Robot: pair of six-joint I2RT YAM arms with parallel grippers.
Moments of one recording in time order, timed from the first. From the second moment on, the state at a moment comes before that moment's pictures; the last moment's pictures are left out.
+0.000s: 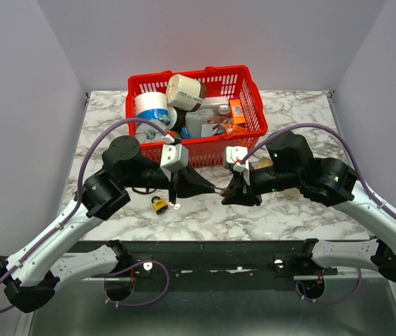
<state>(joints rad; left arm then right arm) -0.82 0.93 1.13 -0.26 0.82 -0.07 0.99 1.12 1.43 -0.85 -0.50 -0.26</state>
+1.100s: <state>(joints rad) -0.72 0.91 1.11 -0.41 0.83 0.01 0.93 1.06 1.37 -0.76 -0.49 -0.30</state>
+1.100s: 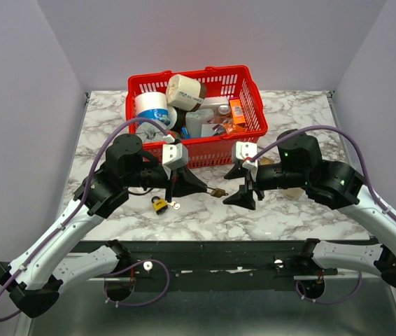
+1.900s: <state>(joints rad) -0.72 0.91 1.12 -0.41 0.88 0.06 0.93 1.10 1.36 -0.80 -0.54 -0.33</state>
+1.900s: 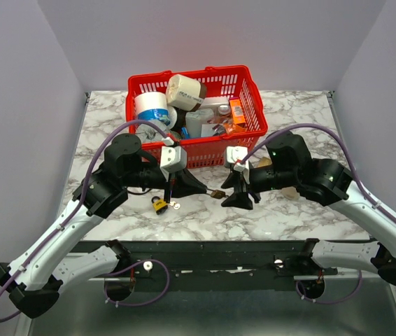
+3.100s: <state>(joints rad) -0.53 0.89 1.00 -0.13 0.54 -0.56 0.90 1.05 1.21 -0.44 -0.17 -0.03</state>
